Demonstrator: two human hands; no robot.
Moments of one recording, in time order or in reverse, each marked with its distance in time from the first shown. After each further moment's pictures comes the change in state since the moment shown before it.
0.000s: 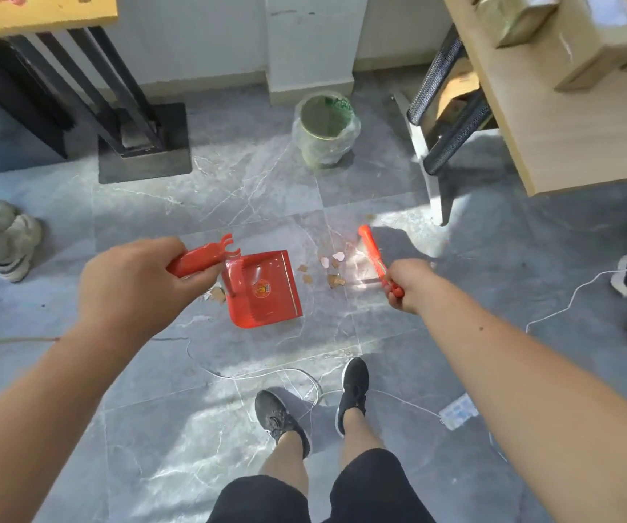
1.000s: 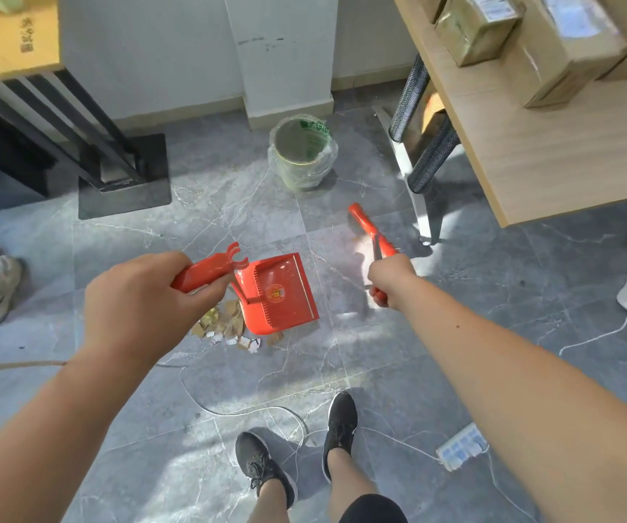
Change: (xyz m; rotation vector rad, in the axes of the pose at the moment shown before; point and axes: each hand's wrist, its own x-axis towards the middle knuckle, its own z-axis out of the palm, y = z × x) left_hand 0.079 0.116 0.055 -0.031 0.102 0.043; right_hand 0.070 -0.085 -0.059 -0.054 0.014 -0.197
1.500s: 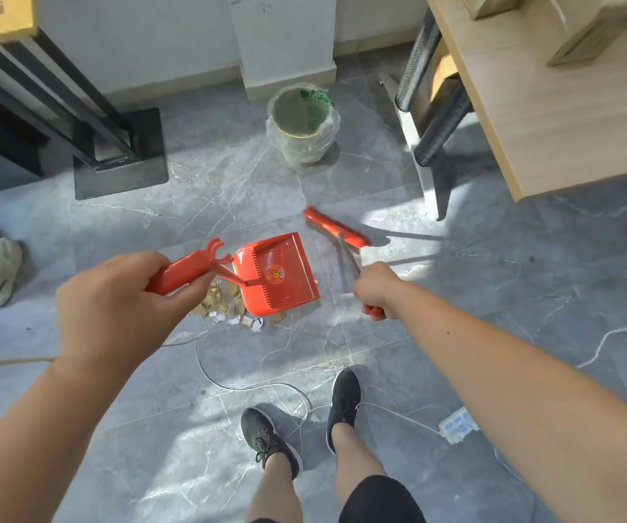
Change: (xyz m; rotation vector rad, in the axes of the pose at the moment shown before) left_hand -0.018 -0.008 0.014 -0.008 0.033 -0.021; right_hand 0.012 0.051 0.019 -0.407 -0.217 -0.028
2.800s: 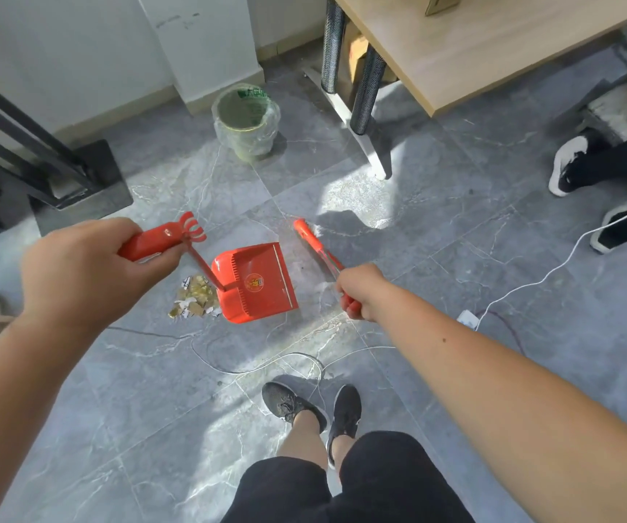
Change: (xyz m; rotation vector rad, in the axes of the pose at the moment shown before) left_hand -0.070 -0.043 -0.110 0.010 -0.159 0.293; right_hand -0.175 0.090 0.112 0.676 0.121 0.146
